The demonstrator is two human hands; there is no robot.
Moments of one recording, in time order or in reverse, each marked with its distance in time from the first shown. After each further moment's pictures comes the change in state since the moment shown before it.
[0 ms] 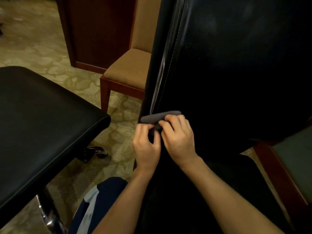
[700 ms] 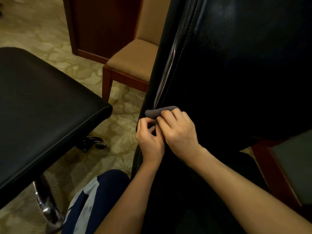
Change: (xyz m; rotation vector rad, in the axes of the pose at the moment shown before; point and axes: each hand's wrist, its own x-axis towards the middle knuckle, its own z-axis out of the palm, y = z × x) left_hand -0.012 -0.005 0.017 -0.300 0.087 -0.336; right_hand 0.006 -0.004 -0.006 -0.150 -0.200 -0.301
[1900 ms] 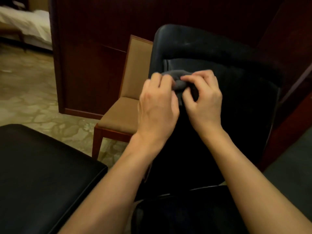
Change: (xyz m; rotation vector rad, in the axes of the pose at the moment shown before) left_hand 0.155 0.253 -0.004 0.275 -0.124 0.876; right_hand 0.163 0.102 -0.134 0.215 0.529 0.524
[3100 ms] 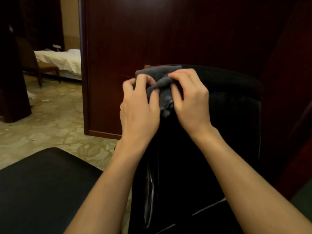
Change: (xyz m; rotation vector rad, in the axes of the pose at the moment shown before) left_hand 0.059 0.017 -0.078 0.020 -0.018 -0.252; right_hand 0.068 -0.059 -0.009 0.195 0.081 -0.140
